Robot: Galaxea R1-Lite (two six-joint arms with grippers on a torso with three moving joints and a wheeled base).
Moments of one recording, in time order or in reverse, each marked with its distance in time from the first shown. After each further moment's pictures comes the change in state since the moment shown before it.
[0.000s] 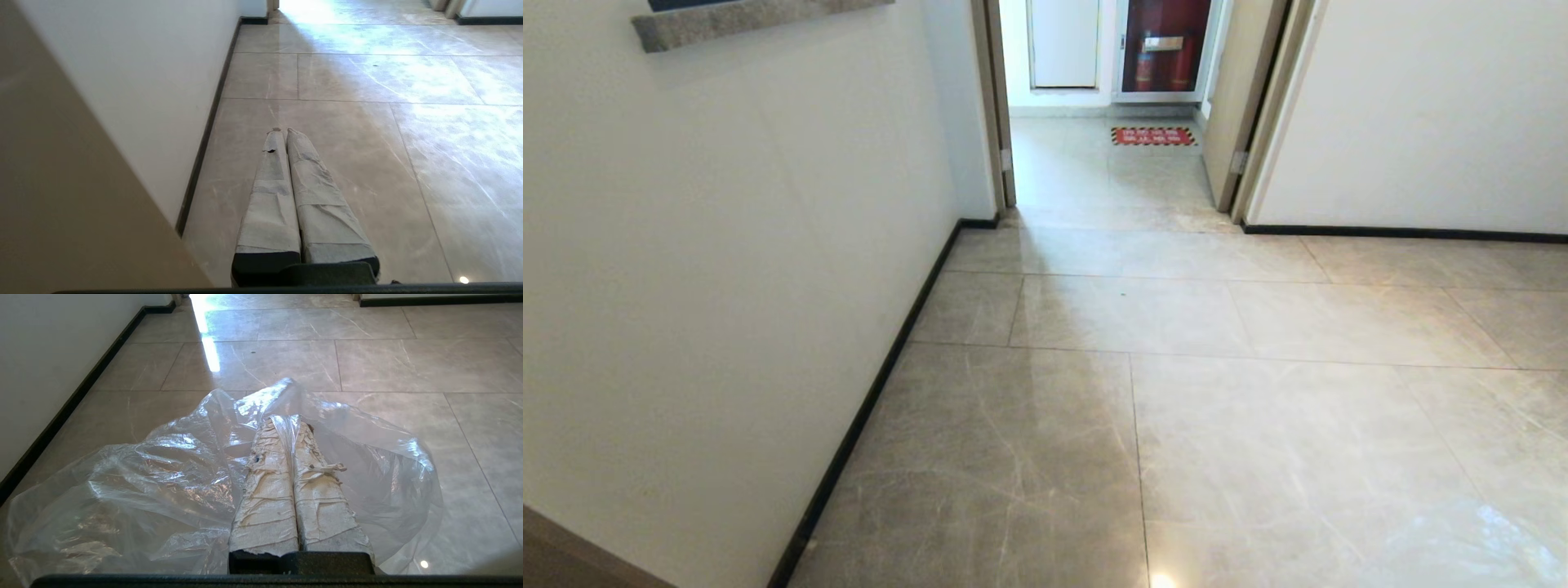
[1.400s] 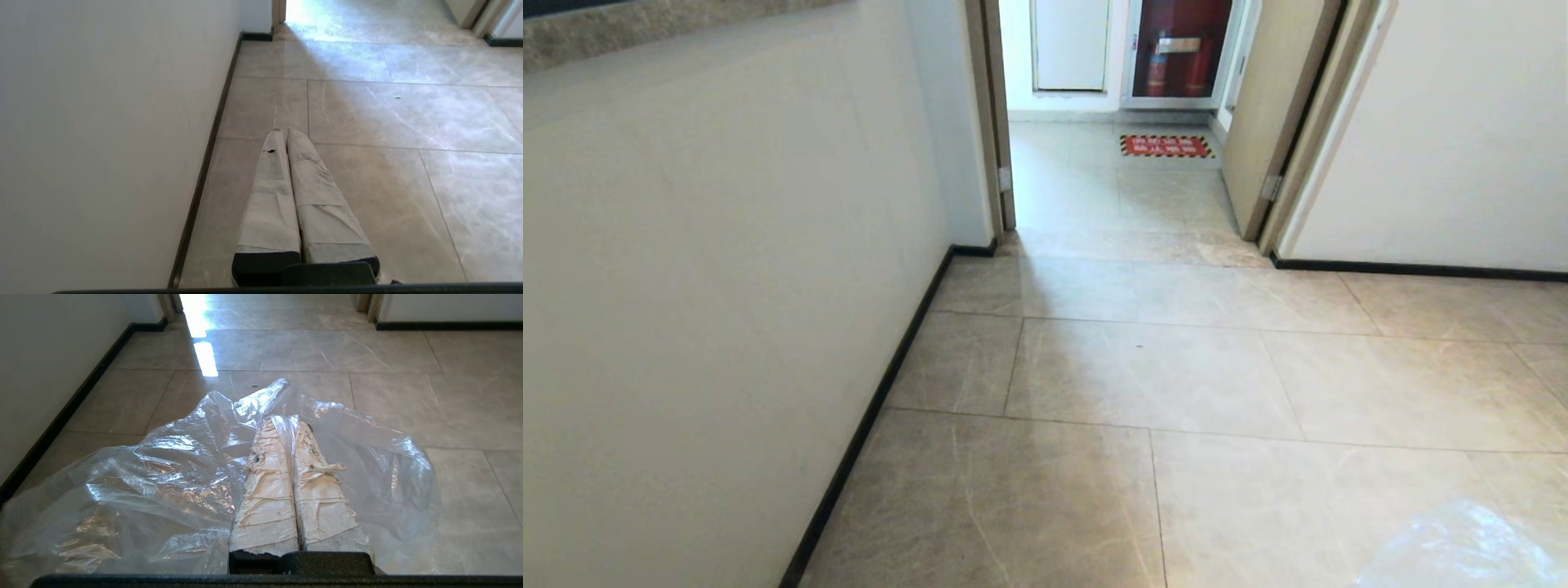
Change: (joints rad) left arm -0.001 0.000 0.000 0.001 0.000 0.000; right arm -0.001 0.000 0.000 0.000 0.000 0.000
